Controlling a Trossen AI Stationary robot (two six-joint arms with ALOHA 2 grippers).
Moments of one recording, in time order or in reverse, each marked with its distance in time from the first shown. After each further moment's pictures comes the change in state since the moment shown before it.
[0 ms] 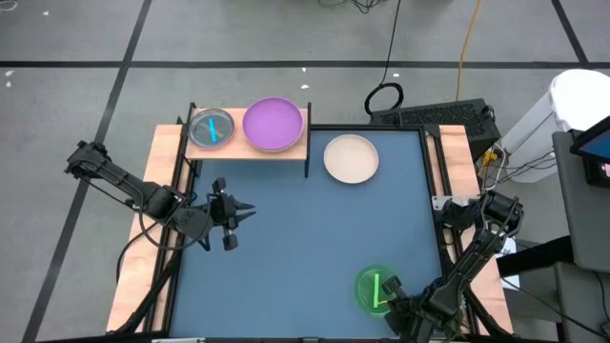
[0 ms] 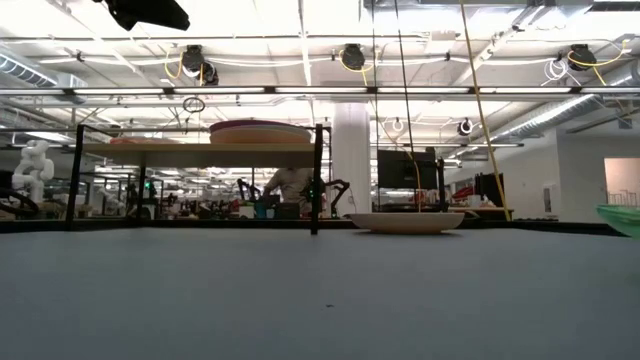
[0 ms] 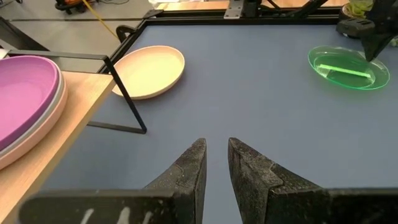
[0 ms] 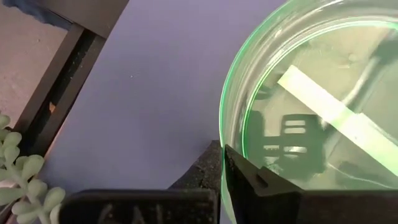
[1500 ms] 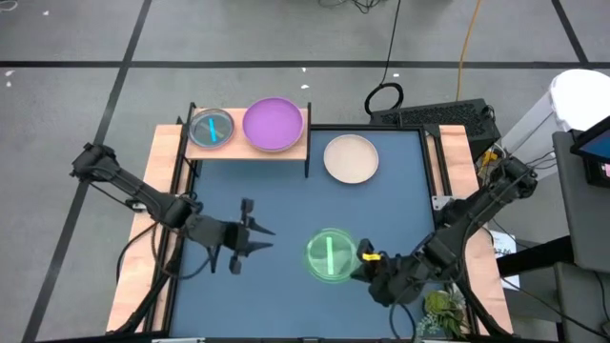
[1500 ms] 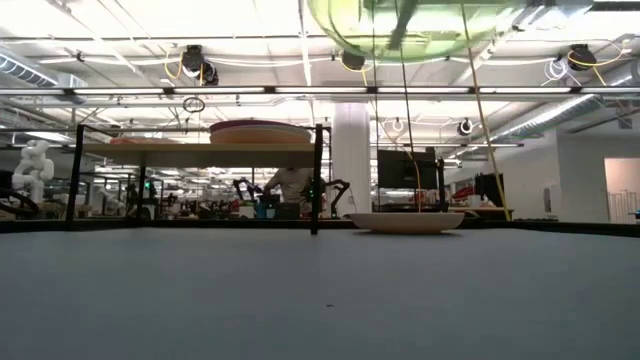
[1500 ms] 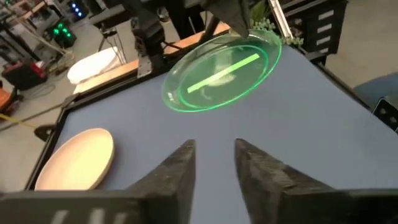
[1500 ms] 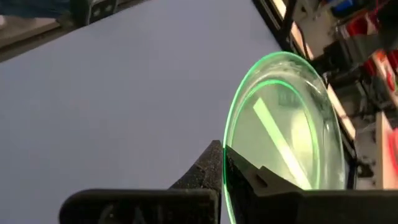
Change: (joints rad) left arm -0.002 0.141 0.000 0.370 0.285 0.509; right arm -0.293 -0.365 0.021 0.210 0.329 -0.832
